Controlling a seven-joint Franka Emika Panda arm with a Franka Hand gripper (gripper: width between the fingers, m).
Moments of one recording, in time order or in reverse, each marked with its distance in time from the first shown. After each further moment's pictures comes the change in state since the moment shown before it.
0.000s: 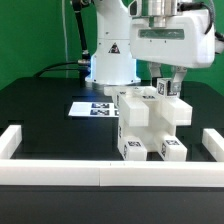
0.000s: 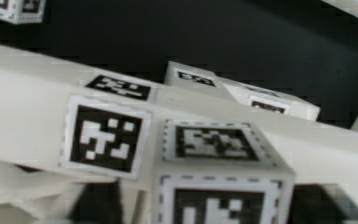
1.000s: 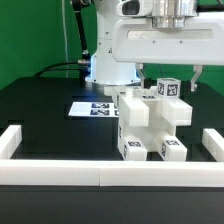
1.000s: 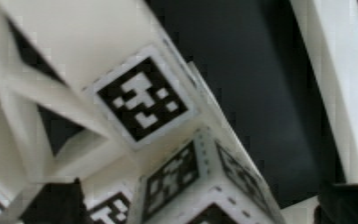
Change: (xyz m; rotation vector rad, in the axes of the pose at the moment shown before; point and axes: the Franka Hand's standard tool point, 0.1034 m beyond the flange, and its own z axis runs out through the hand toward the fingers) arm -0.004 -0.001 0.001 -0.002 0.000 -0.799
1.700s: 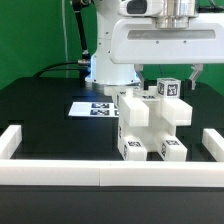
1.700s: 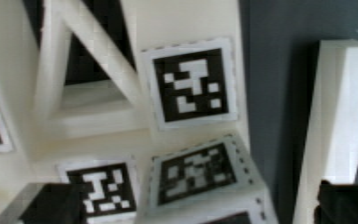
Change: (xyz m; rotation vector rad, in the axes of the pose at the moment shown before) arm 0.000 0.002 0.000 -0.010 -0.001 -0.408
